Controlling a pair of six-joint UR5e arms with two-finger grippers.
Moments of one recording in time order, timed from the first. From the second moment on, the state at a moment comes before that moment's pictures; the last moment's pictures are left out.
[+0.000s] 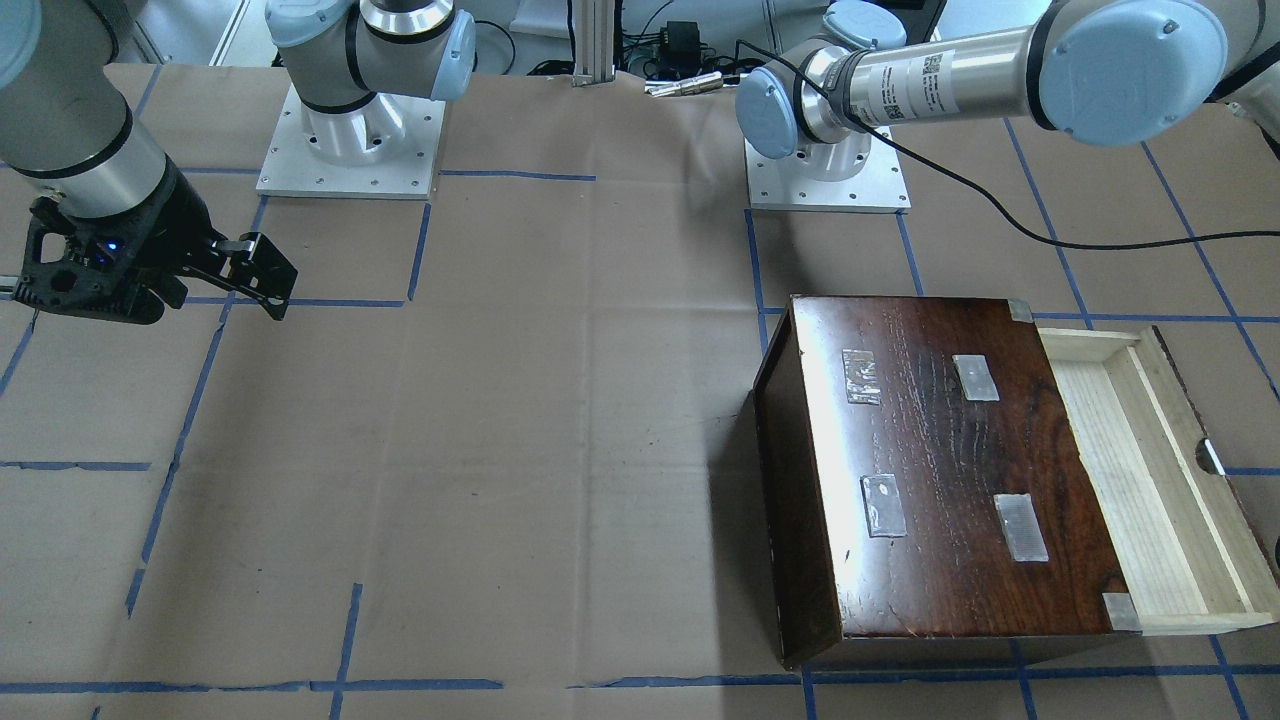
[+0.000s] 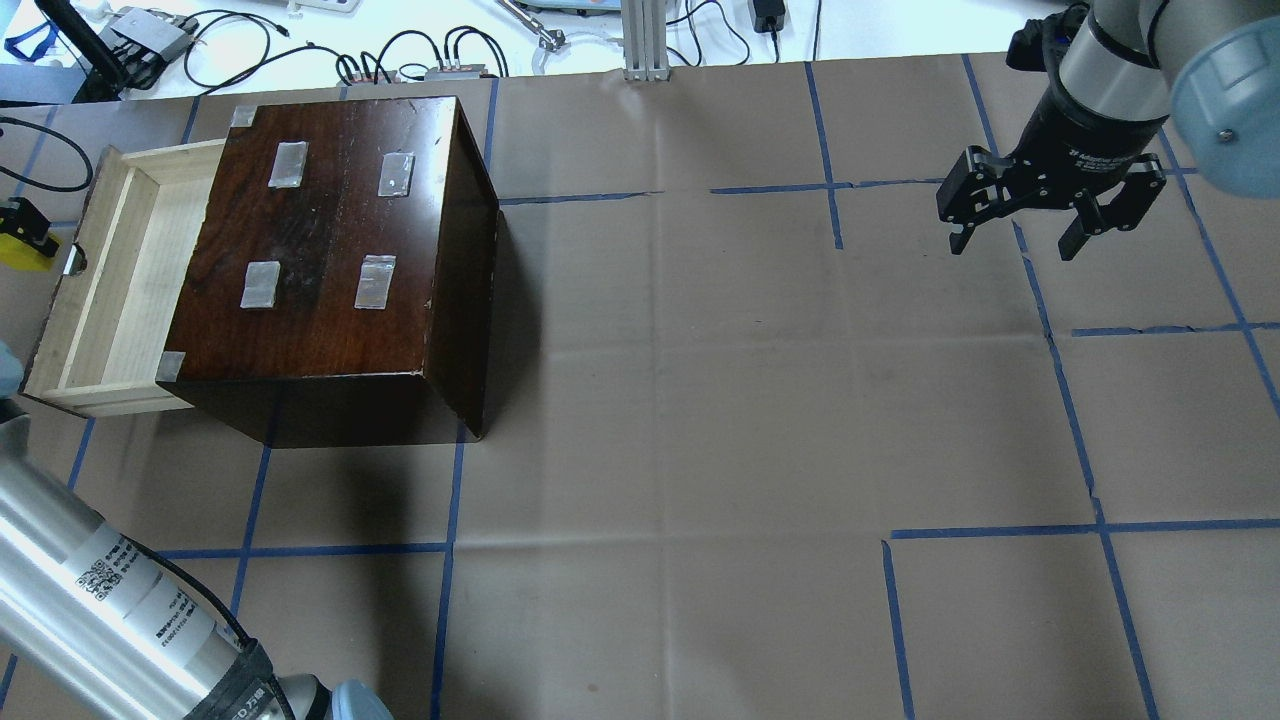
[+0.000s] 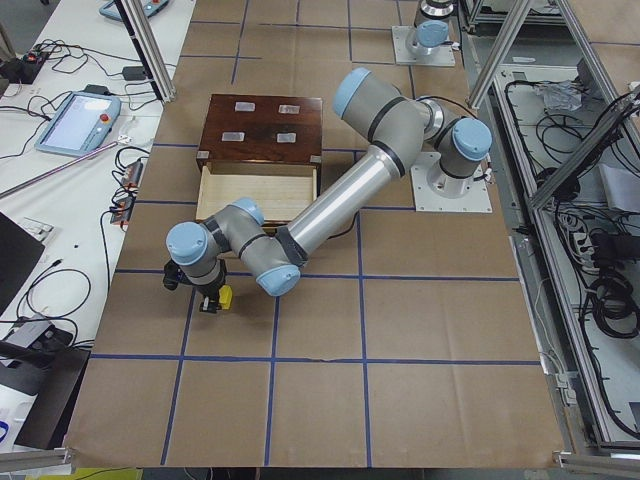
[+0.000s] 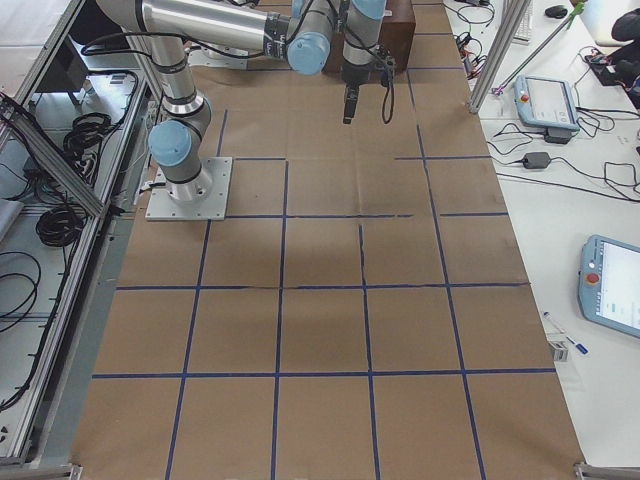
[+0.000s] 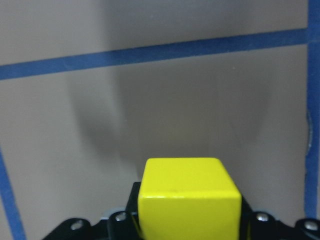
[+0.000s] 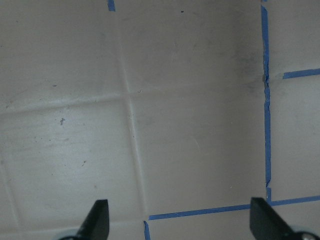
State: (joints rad) left arm -0.86 -2.42 -0.92 -1.34 1.59 0.82; right arm 1.43 -1.52 1.65 -1.63 -1.57 -0.03
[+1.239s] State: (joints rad) left arm -1.06 -2.00 -1.41 -1.49 1.57 0.57; right arm 1.43 -1.52 1.65 -1.63 -1.57 -0.03
